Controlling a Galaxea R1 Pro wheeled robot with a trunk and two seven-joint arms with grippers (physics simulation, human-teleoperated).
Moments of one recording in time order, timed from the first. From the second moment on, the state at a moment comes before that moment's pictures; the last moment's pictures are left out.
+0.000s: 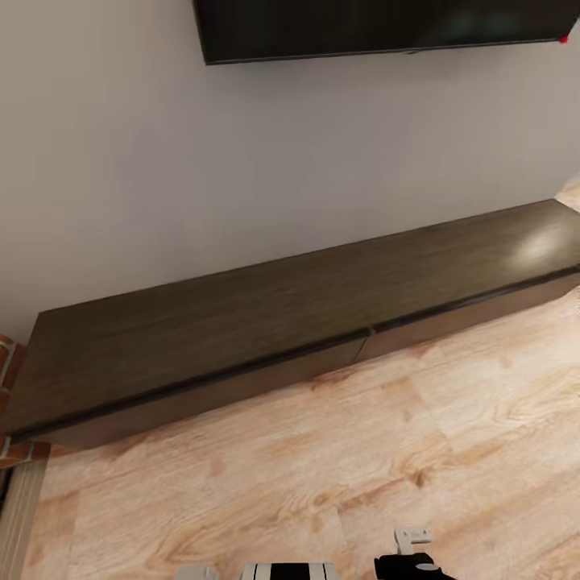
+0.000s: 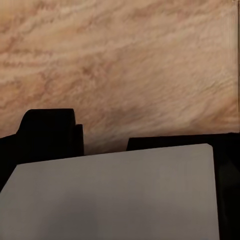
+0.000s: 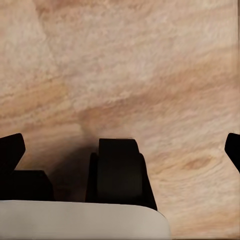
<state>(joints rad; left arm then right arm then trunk) -0.46 -0.01 -0.23 0.05 0.28 -0.21 -0.17 -0.56 0.00 0.17 0.04 -0.12 -0.07 -0.06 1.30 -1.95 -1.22</state>
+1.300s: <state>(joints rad) -0.46 0.00 -0.23 0.05 0.28 -0.21 -0.16 -0.56 0.00 0.17 0.04 -0.12 -0.07 -0.06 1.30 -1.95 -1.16</state>
